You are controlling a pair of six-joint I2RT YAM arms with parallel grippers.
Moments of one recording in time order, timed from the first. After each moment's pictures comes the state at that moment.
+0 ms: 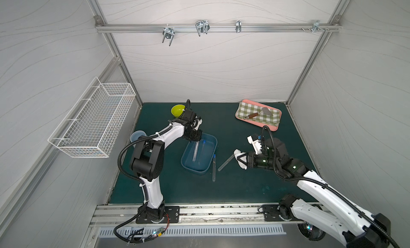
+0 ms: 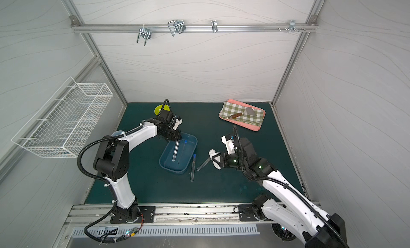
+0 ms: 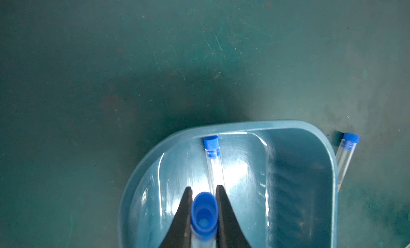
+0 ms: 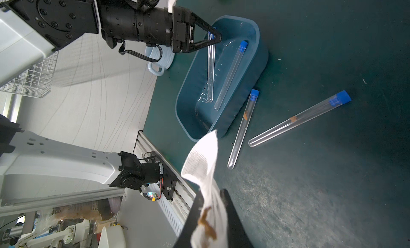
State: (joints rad) left arm -0.33 1.87 1.33 -0.63 0.26 -0.08; right arm 0.65 0.85 0.68 -0.44 -0.46 0.66
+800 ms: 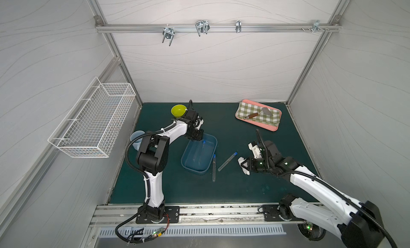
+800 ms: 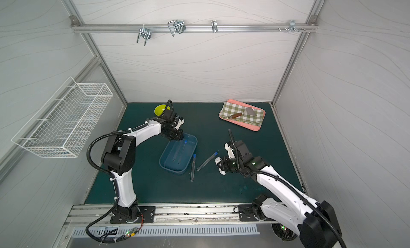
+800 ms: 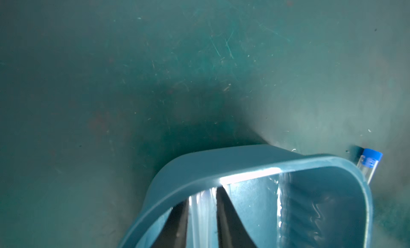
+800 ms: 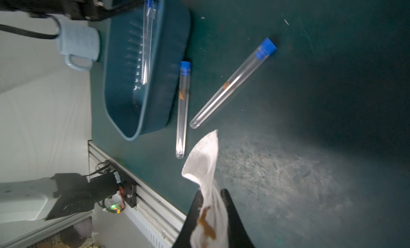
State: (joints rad) left arm -0.34 1.97 1.41 -0.64 0.26 -0.08; right arm 0.61 1.00 0.61 -0.54 -0.35 0.69
